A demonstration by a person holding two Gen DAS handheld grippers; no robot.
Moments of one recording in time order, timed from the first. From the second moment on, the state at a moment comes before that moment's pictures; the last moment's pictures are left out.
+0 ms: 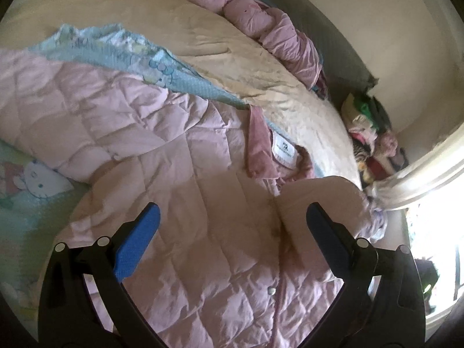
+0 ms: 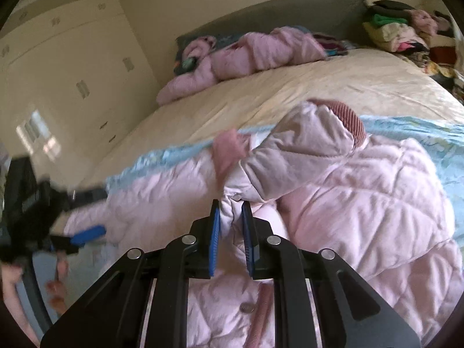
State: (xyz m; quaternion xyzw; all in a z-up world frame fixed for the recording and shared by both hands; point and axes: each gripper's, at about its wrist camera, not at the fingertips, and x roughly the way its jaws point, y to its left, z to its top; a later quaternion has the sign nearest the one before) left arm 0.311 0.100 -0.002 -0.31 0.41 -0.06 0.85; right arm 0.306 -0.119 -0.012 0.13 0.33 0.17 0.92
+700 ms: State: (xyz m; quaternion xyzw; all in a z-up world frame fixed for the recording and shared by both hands) left arm 0.329 0.124 -0.048 -0.42 0.41 -0.16 0.79; right arm 0.285 -0.036 -0.070 -0.03 0.39 0.22 0.89
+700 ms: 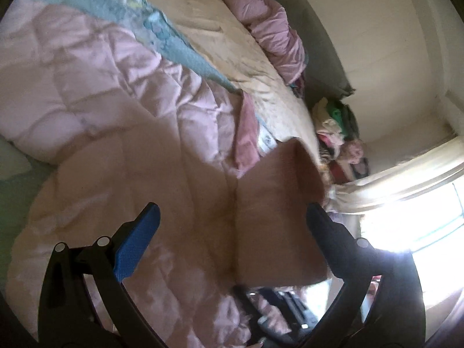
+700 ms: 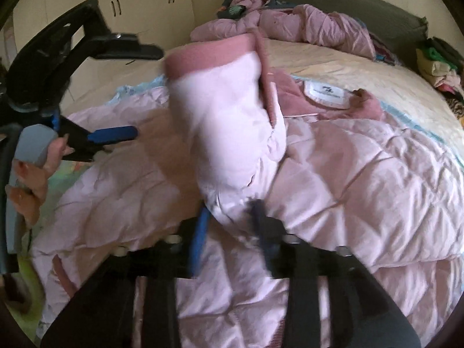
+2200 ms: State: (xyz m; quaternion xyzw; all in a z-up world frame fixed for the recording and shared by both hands) left arm 0.354 0.103 -0.053 -0.13 0.40 -0.07 0.91; right arm 0.340 -0.219 -0.034 0.08 0.39 0.01 0.92
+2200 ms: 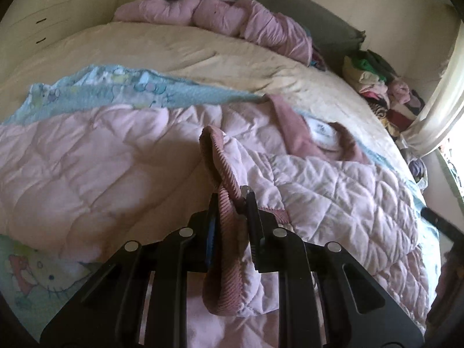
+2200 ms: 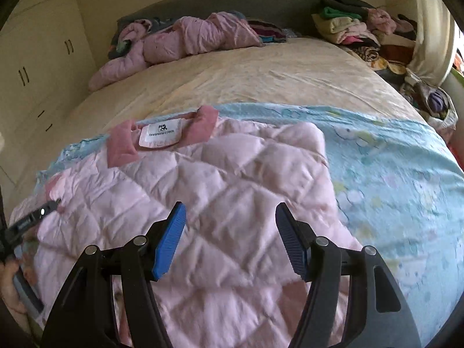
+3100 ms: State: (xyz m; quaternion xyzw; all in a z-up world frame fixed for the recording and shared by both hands) left arm 0.346 0.096 -0.060 -0.09 0.43 -0.05 0.90; right arm 0.387 -0.245 -0.092 0.11 0.46 -0.04 0.88
